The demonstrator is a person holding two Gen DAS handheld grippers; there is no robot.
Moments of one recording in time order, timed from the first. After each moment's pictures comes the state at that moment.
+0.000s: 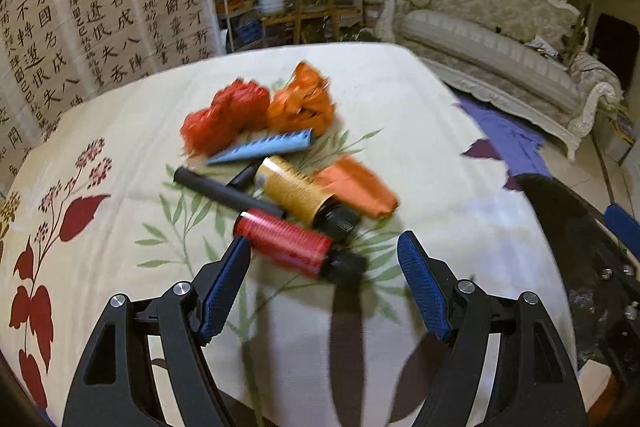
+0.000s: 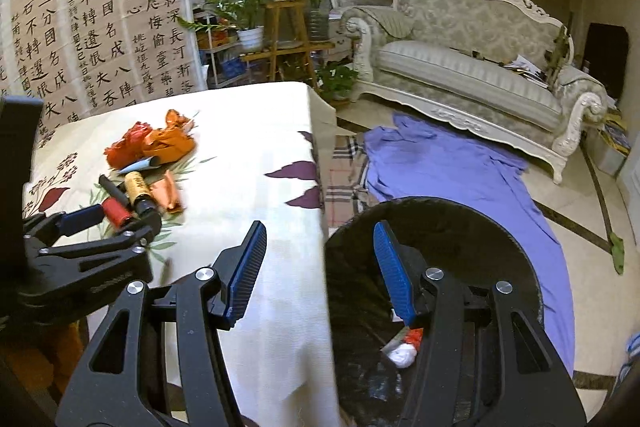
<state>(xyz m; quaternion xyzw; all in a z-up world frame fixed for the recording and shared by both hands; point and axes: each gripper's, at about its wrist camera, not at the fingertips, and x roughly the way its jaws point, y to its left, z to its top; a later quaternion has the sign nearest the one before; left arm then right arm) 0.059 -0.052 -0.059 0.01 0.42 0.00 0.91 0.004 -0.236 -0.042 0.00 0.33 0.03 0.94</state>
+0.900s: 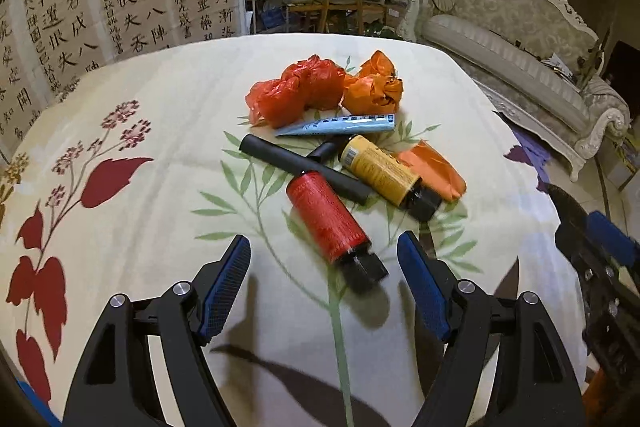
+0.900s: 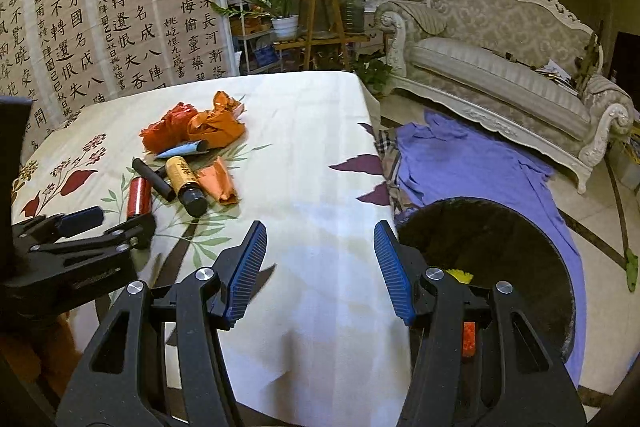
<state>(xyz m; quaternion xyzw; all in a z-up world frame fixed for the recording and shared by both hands) 0.049 0.002 -0.059 -0.03 0.43 0.01 0.90 0.013 -0.197 -0.047 -0.01 0.35 0.08 0.93</state>
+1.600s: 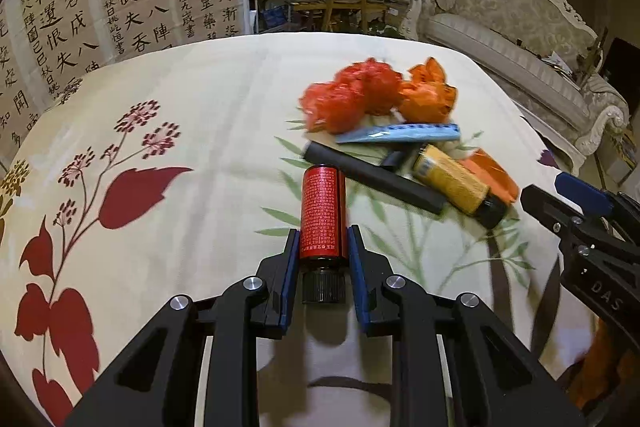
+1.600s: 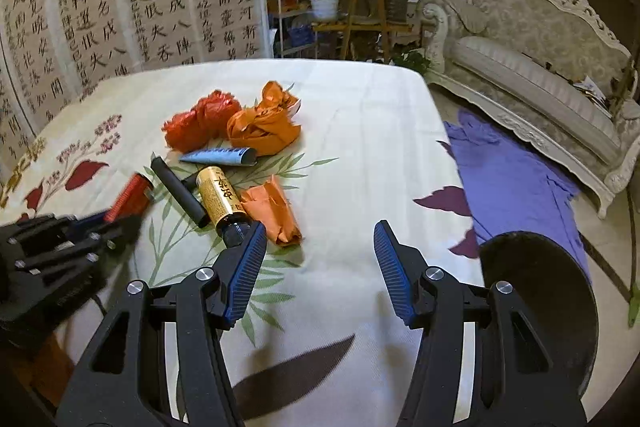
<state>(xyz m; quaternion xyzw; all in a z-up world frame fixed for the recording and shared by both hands) 0.060 0.058 -0.061 -0.02 0.43 0.00 0.90 0.063 -0.139 -0.059 -0.05 0.38 0.13 0.91</state>
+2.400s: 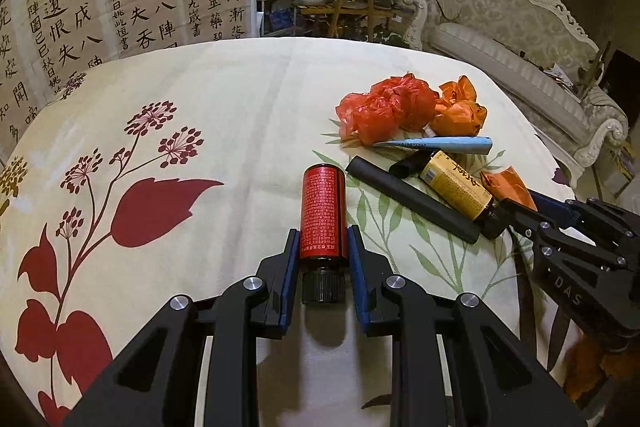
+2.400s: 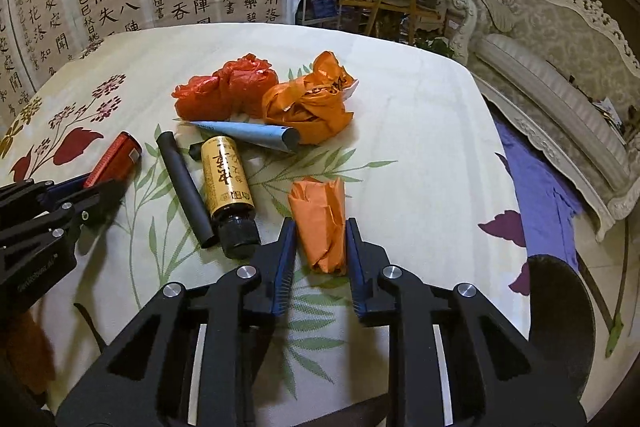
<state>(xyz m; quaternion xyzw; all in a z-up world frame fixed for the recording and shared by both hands) 0.065 0.081 -0.062 -0.04 0.42 0.00 0.90 0.083 -0.100 -0.072 -0.10 0.42 0.15 0.89</state>
